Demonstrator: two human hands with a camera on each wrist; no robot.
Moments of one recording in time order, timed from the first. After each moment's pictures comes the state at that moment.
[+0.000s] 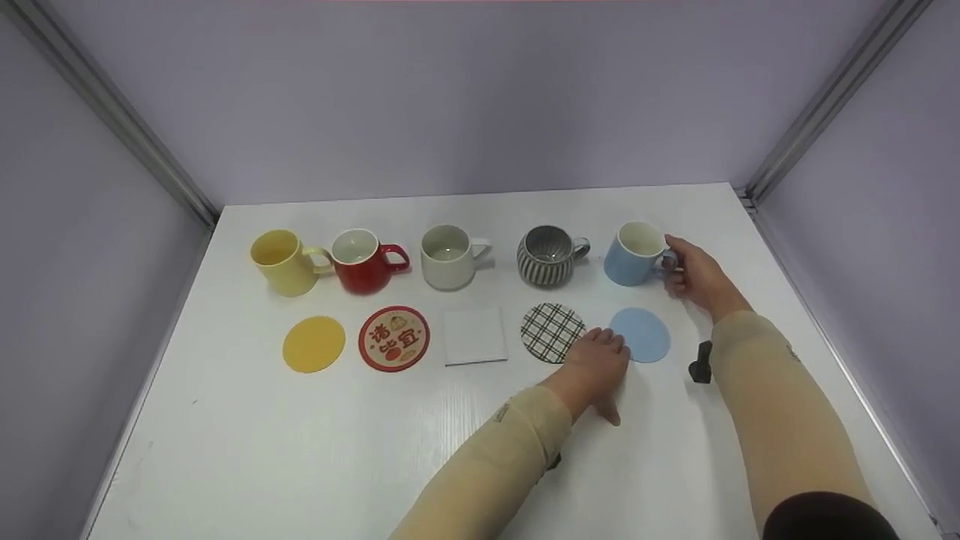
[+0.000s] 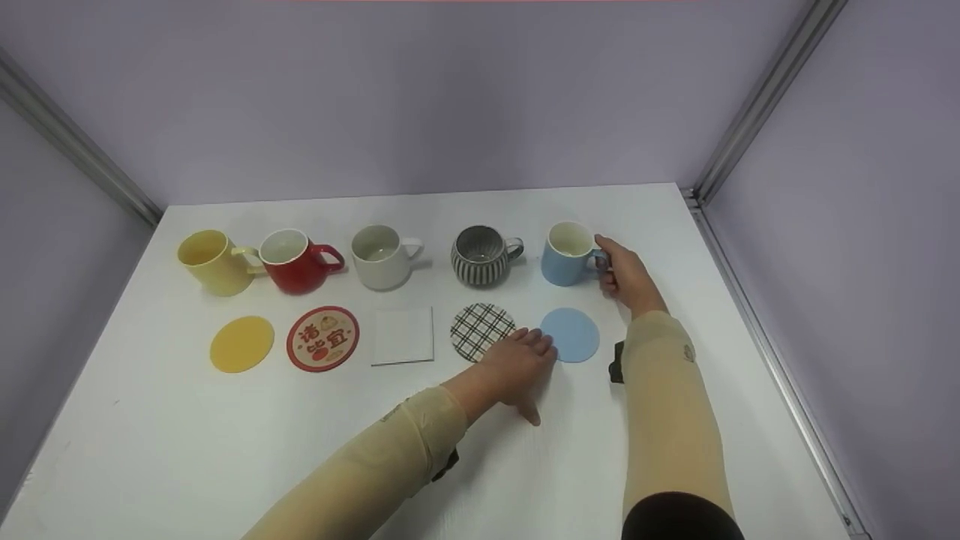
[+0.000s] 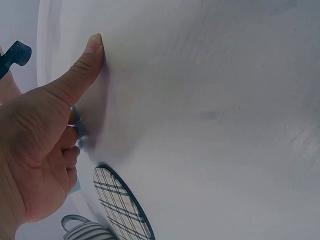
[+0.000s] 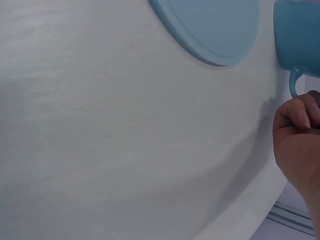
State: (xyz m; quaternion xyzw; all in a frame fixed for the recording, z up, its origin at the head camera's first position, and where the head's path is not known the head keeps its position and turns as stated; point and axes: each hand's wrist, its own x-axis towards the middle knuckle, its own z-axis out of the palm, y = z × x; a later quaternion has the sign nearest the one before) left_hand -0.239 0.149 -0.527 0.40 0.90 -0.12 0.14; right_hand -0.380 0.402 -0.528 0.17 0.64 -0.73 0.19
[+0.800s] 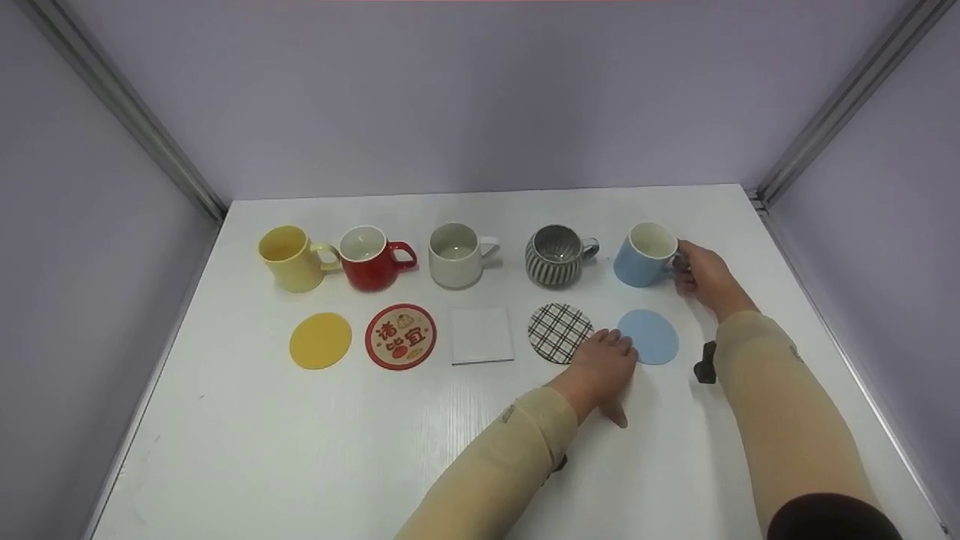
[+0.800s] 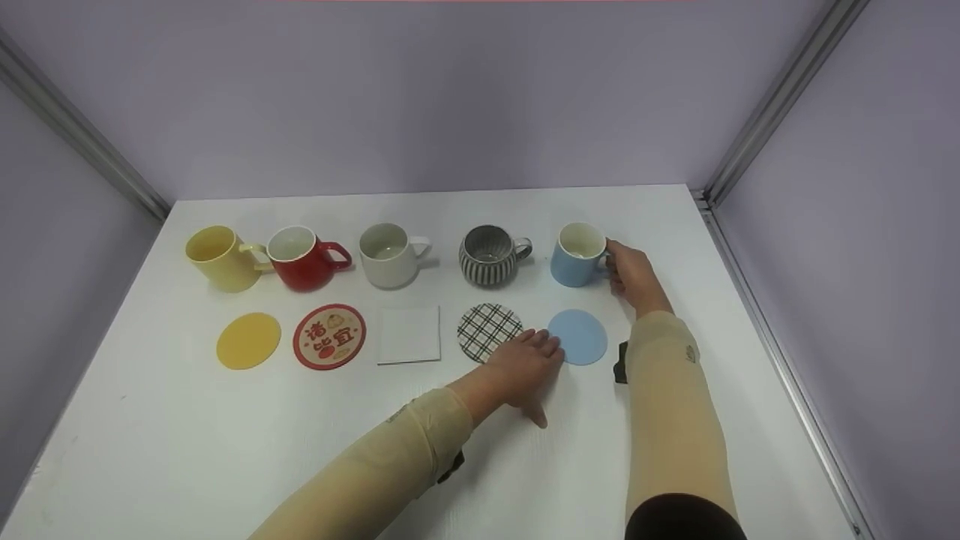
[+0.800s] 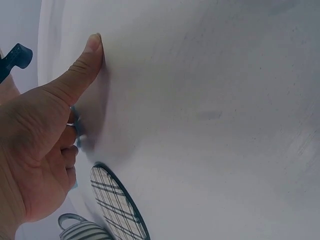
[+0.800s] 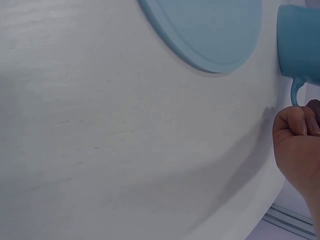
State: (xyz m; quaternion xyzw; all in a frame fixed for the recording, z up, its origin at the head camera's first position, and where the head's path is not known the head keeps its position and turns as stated) left_hand -0.241 0.149 -0.531 0.39 0.90 -0.12 0.15; right_hand -0.386 0.392 -0.528 0.20 0.75 -0.60 0.16
